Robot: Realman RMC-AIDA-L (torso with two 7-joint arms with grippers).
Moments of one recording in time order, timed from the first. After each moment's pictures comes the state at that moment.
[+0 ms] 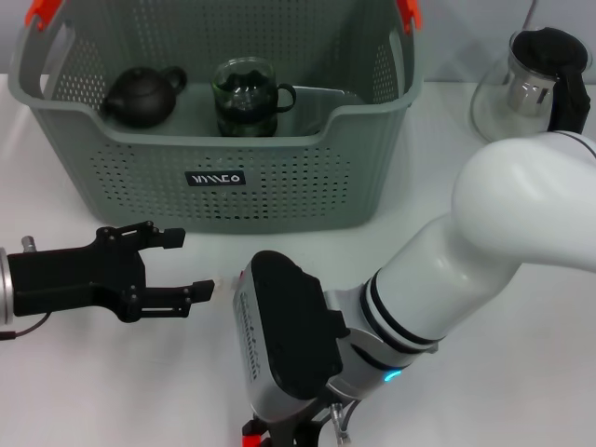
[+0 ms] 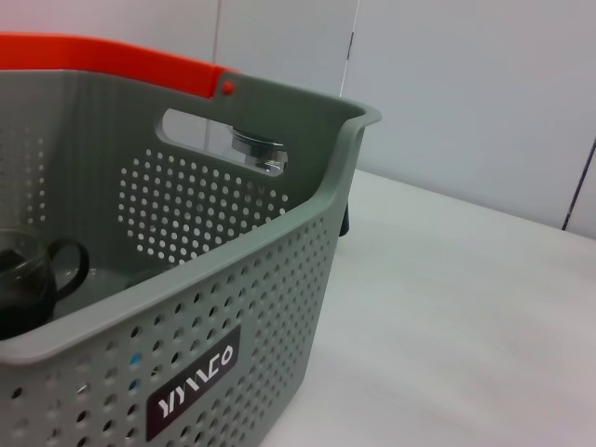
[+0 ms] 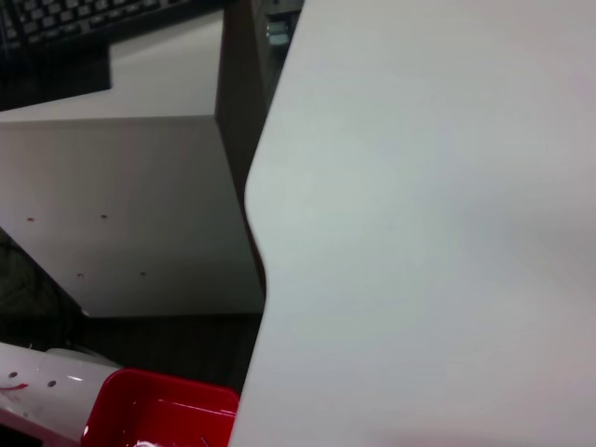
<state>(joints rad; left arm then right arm) -0.41 -2.15 0.49 0.88 2.21 1.69 -1.31 0.85 2.11 -2.19 -0.97 -1.95 -1.08 2.05</state>
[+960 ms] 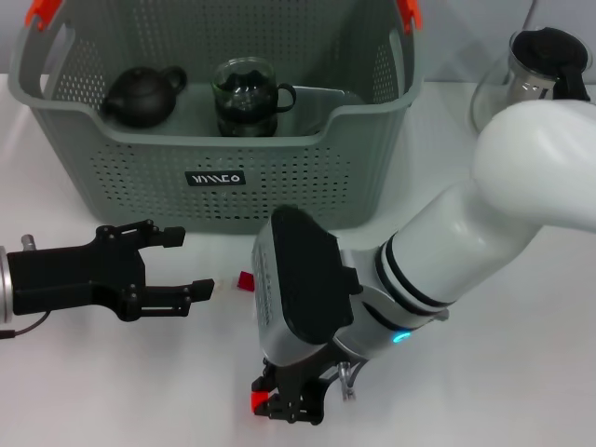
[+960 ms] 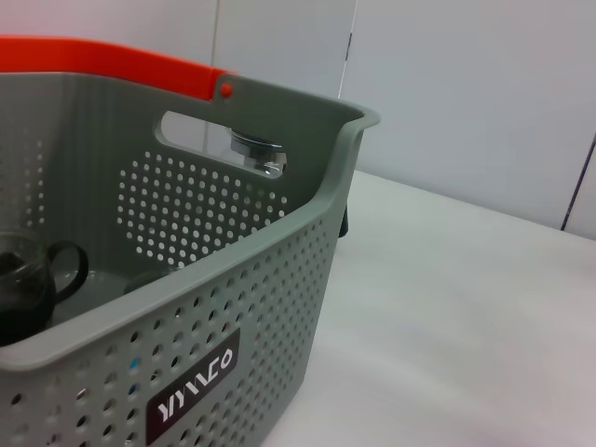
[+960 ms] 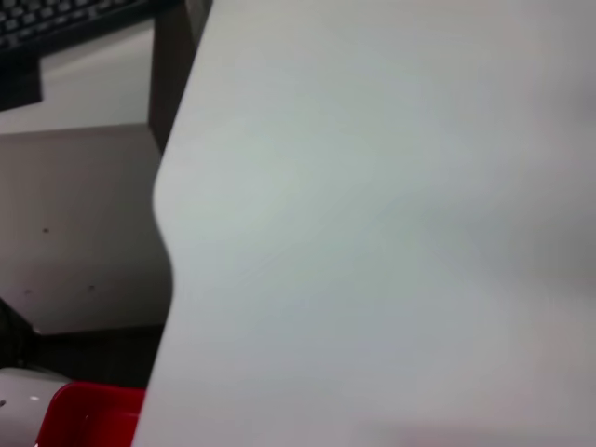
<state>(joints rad) -0.41 -2.15 0.49 0.88 2.21 1.69 -1.31 0.86 2.10 -2.09 -0.94 -1.98 -1.09 2.04</state>
